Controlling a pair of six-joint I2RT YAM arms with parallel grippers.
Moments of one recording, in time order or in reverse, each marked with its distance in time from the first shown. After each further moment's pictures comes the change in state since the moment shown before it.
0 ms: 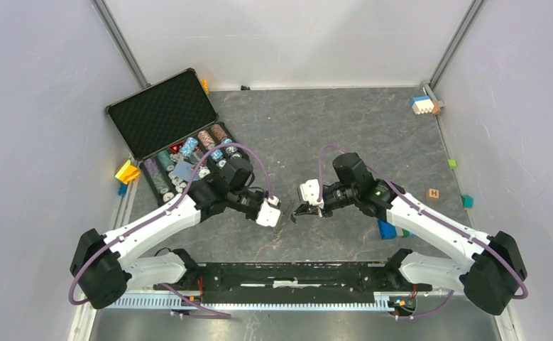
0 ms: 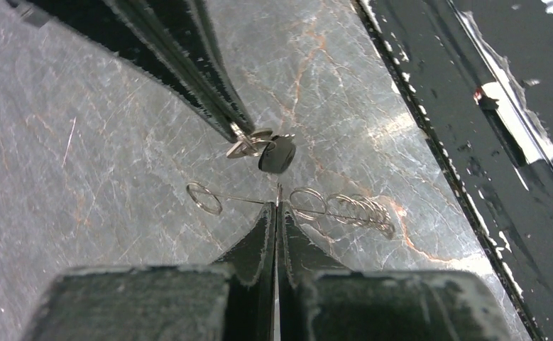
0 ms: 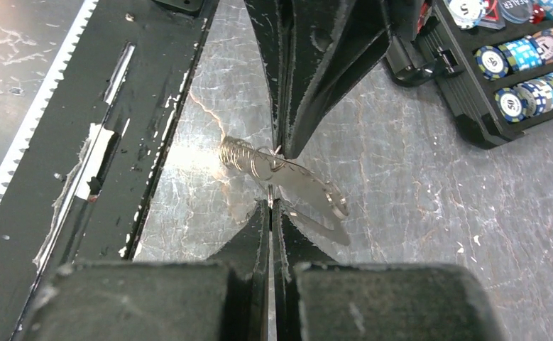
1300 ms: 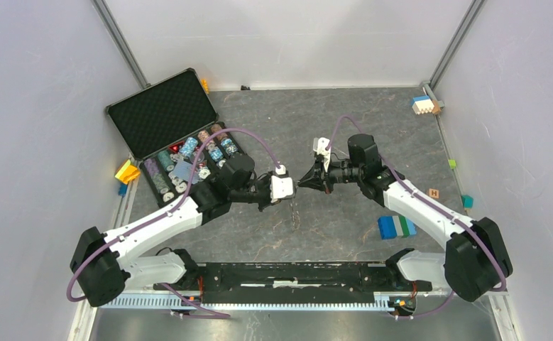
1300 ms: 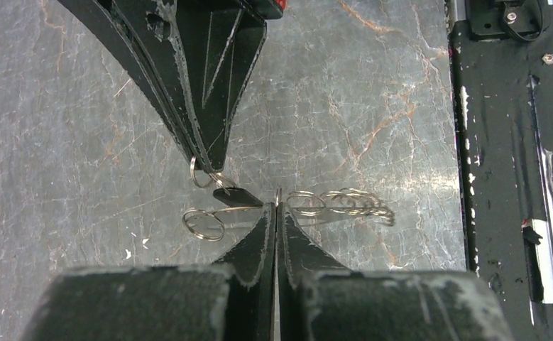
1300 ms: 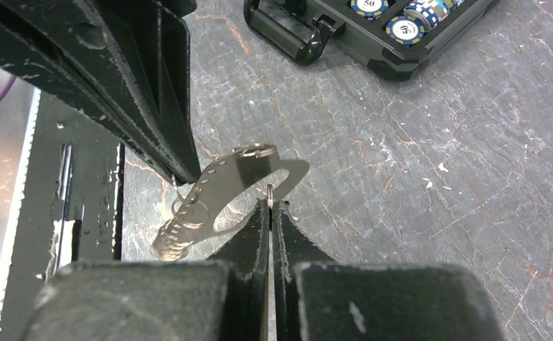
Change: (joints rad) left arm -0.049 0.007 0.006 0.322 -0.265 -0.573; right arm -0.230 0.131 0.000 0.335 -0.018 0.480
